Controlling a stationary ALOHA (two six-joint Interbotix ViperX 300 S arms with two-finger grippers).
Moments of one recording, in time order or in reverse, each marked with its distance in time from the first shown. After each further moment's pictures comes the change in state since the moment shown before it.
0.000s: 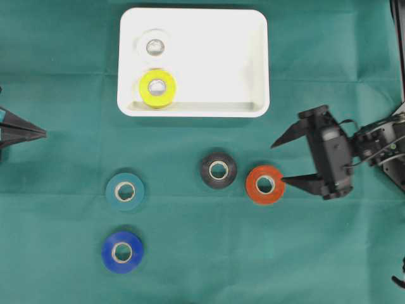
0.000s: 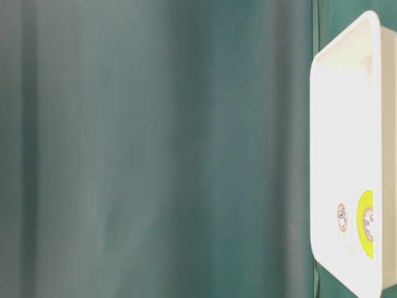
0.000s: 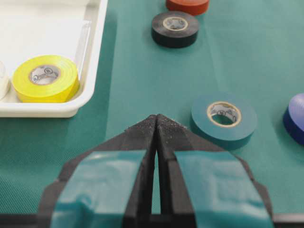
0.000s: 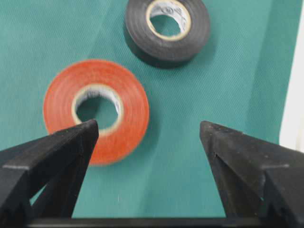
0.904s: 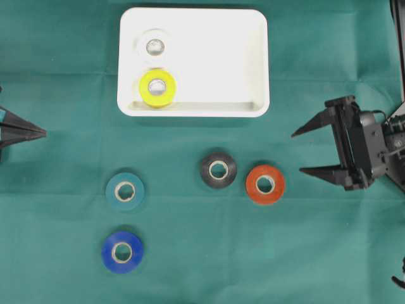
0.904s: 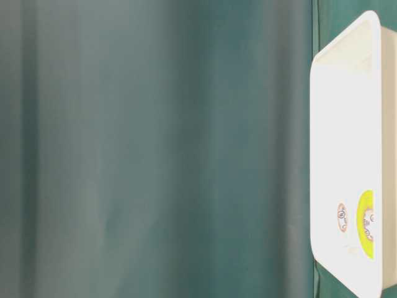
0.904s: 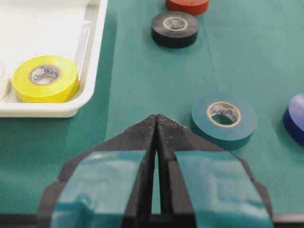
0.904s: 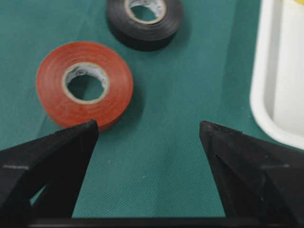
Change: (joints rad) left arm 0.000 0.002 0.000 0.000 0.000 0.000; right arm -0.046 -0.247 0.156 0.002 0.003 0.002
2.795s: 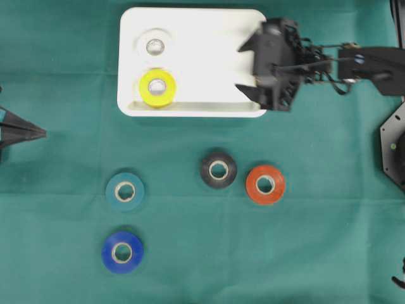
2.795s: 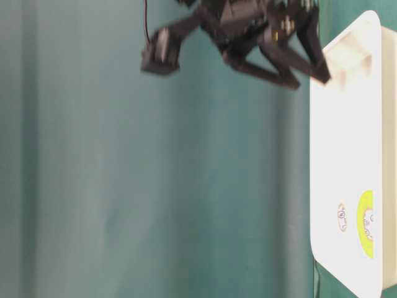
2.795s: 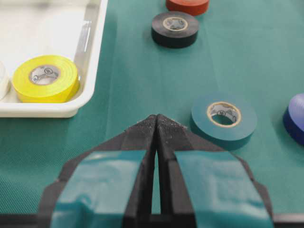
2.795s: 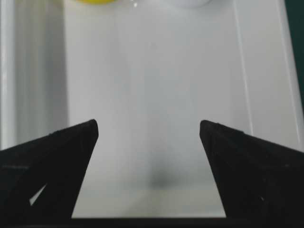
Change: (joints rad) left arm 0.000 0.000 0.000 0.000 0.000 0.000; right arm -0.379 0.443 -0.433 -0.005 0.103 -0.089
